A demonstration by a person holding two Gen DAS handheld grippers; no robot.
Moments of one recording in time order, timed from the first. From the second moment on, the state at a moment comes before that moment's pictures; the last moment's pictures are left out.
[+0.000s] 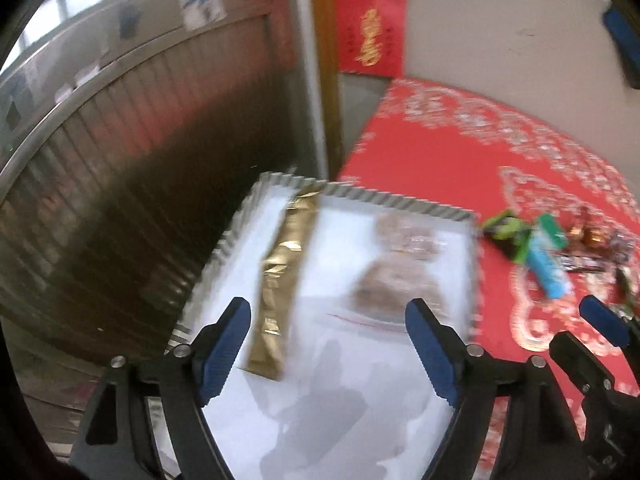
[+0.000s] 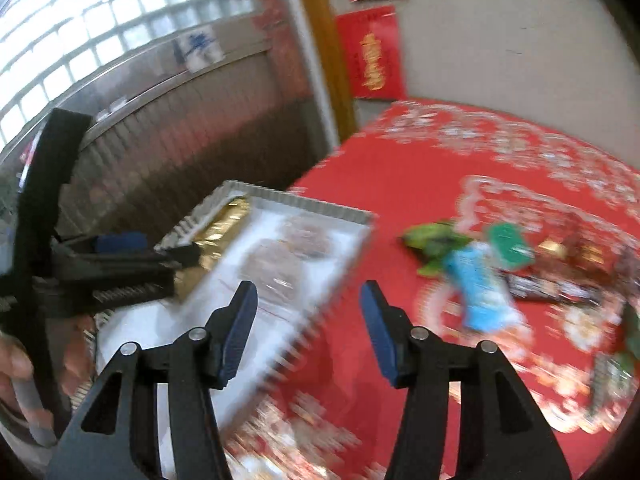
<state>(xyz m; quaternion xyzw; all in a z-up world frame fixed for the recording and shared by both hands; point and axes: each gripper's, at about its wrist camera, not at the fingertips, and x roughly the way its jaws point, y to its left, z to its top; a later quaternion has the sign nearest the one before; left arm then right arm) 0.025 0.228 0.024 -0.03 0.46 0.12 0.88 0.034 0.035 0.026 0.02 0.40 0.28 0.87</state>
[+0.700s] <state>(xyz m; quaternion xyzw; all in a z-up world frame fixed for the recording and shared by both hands) 0.037 0.083 0.013 -0.03 0.48 0.05 0.87 -0.012 -0.147 0.020 0.02 0.40 0.14 0.90</state>
